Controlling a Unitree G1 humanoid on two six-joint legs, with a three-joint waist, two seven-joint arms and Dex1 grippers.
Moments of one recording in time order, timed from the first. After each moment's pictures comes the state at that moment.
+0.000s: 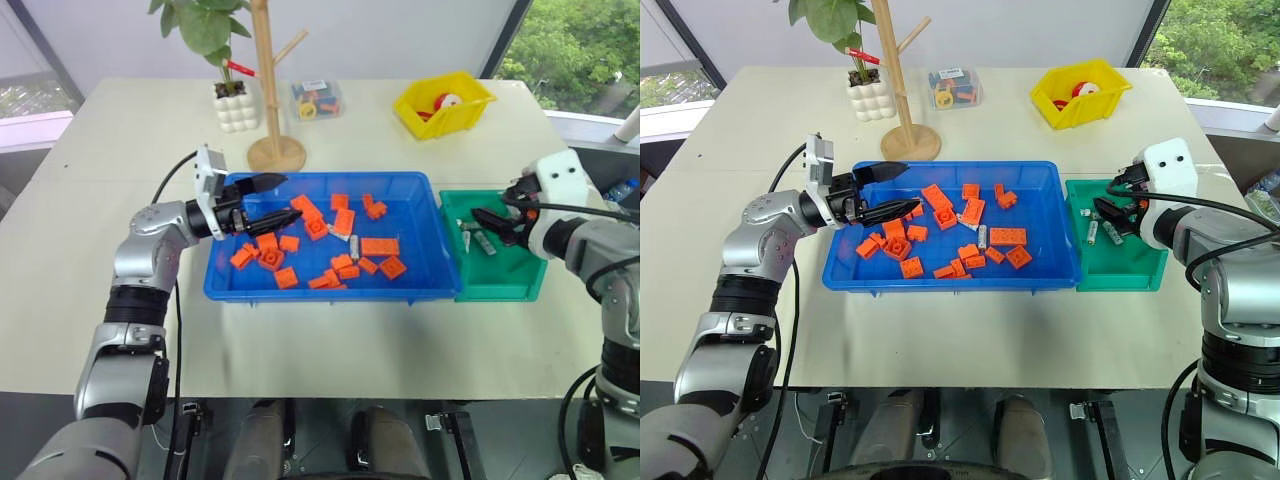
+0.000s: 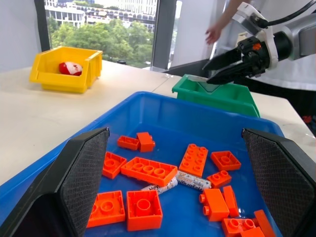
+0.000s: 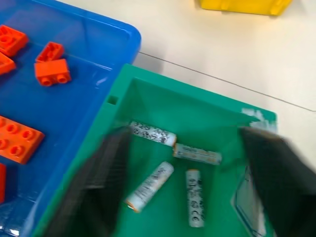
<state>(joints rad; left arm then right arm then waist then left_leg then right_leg) -0.73 0.46 0.05 0.41 -0.49 0.22 -1.24 -0.46 -0.74 -0.29 -0.37 0.26 1.18 0.48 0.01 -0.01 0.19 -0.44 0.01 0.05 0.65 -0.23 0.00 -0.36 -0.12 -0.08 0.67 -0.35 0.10</state>
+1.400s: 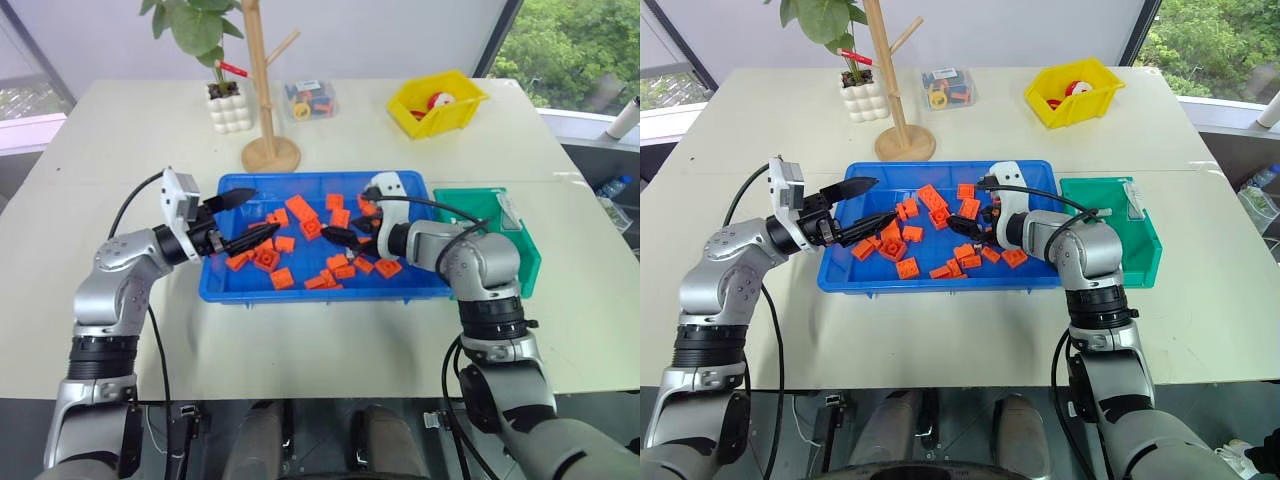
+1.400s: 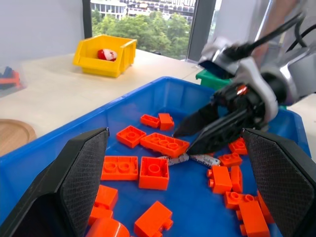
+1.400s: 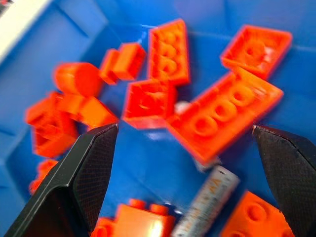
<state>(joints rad) -0.45 0.52 0.15 0.03 -0.54 0.34 -1.04 -0.72 -0.24 0.00 0.06 0.42 1.10 0.40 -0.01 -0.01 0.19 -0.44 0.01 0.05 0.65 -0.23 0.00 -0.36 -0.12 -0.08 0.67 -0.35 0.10</state>
